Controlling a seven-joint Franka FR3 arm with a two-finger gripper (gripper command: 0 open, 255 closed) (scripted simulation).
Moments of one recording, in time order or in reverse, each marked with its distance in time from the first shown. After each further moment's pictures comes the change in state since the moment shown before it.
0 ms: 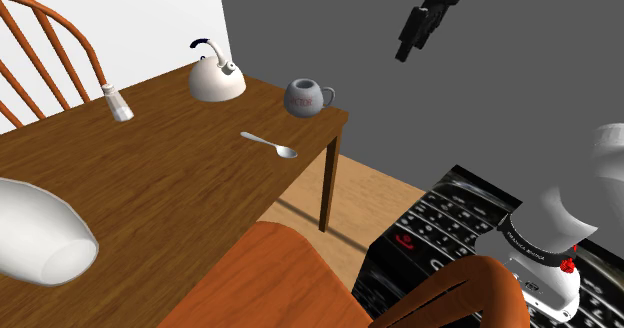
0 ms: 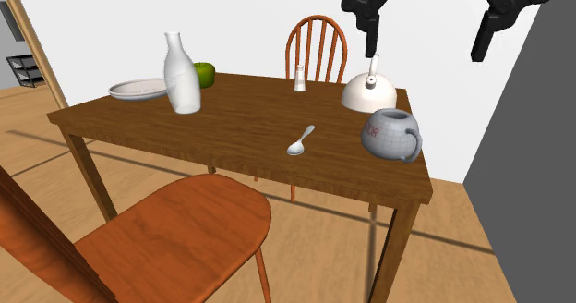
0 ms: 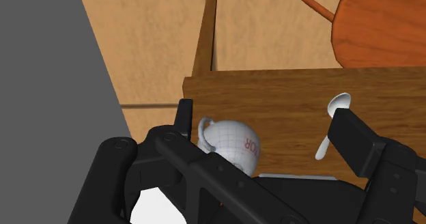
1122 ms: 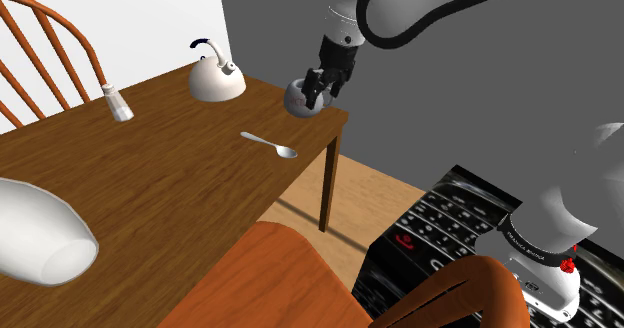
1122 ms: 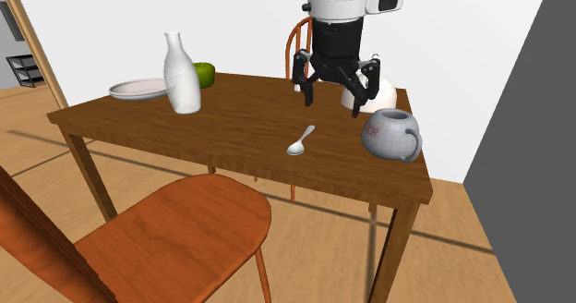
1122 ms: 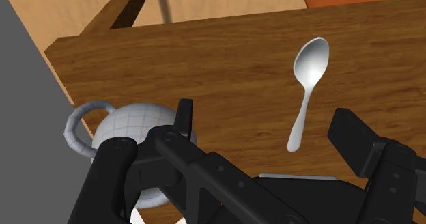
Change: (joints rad) arm 0.028 0.508 0.211 0.119 0.009 0.412 0.285
